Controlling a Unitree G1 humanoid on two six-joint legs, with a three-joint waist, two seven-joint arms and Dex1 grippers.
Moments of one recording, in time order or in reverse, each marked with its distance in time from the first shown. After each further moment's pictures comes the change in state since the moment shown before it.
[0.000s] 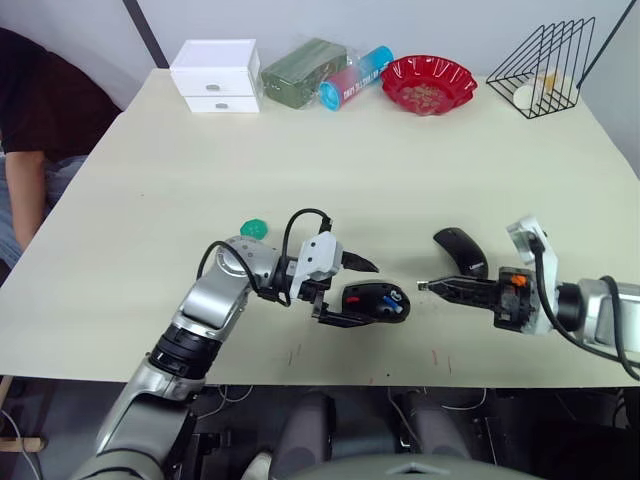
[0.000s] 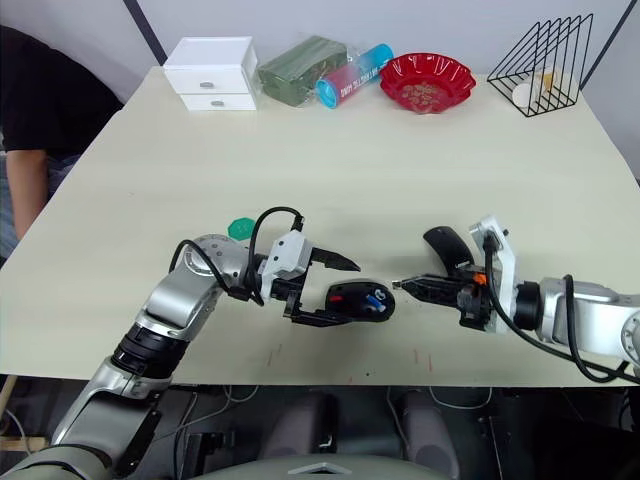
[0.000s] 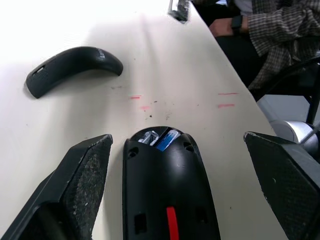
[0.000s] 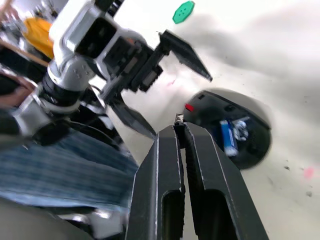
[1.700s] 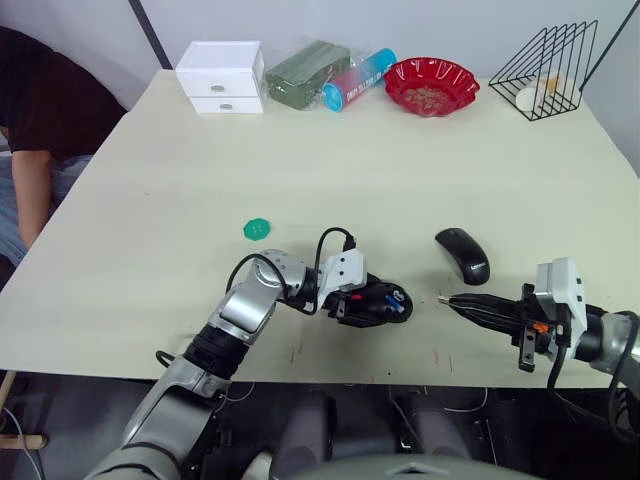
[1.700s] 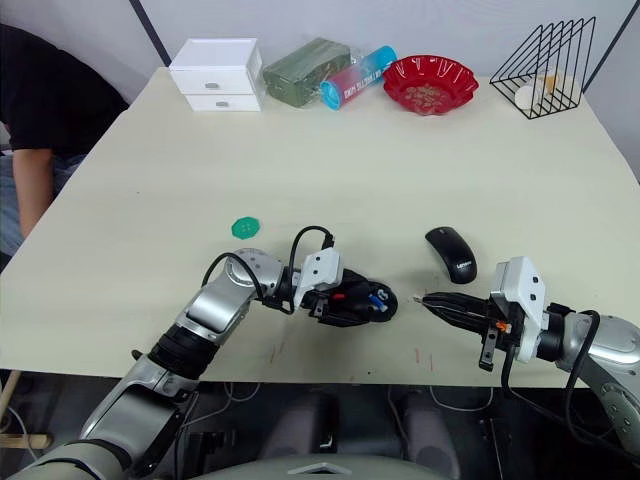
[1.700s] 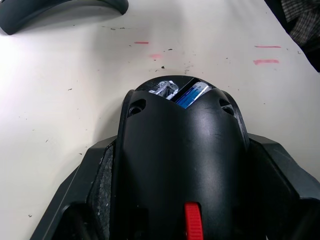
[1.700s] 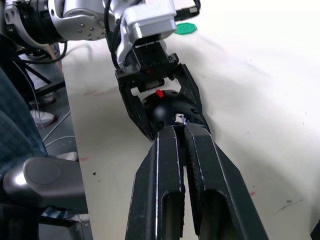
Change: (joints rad) left arm -0.027 -0.093 -0.108 0.153 0.172 -0.035 0.076; right arm 0.288 0.149 -0.011 -0.068 -0.890 -0.593 0.616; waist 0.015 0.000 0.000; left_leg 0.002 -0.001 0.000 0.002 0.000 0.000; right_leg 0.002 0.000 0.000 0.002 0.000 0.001
